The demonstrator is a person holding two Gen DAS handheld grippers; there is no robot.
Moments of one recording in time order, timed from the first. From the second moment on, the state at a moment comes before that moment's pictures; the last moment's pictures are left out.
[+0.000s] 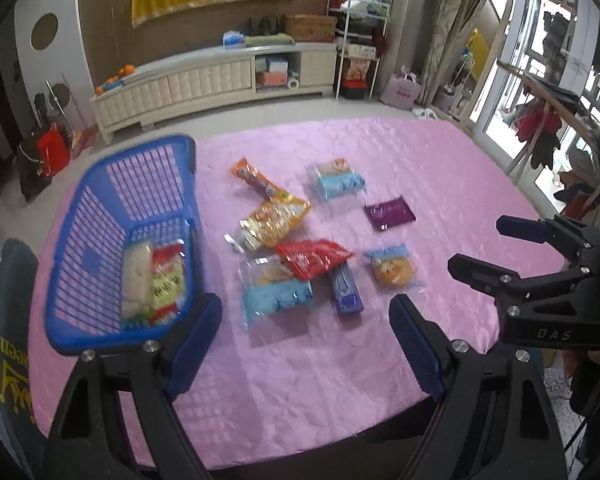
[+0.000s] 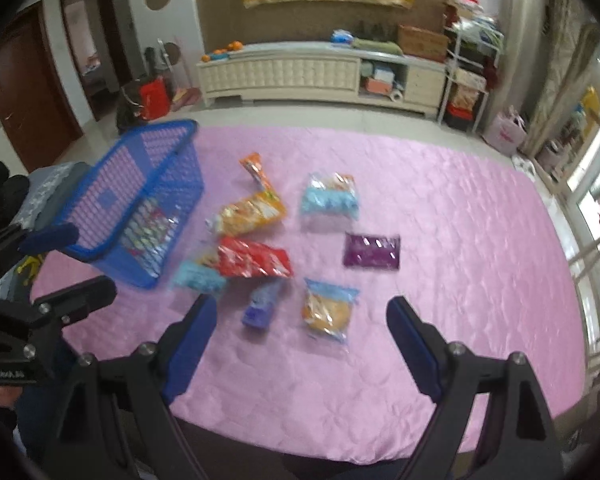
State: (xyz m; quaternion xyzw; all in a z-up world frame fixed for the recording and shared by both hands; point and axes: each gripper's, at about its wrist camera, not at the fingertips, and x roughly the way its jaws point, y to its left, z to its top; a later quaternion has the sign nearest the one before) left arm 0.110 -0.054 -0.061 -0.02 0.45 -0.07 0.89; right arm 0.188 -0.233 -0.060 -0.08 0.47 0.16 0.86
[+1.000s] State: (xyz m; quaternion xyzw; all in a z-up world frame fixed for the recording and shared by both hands) left arm 0.167 -0.055 -0.158 -0.04 0.52 -0.02 0.85; right arm 0.273 -0.218 -0.197 -0.08 0.57 0.13 0.81
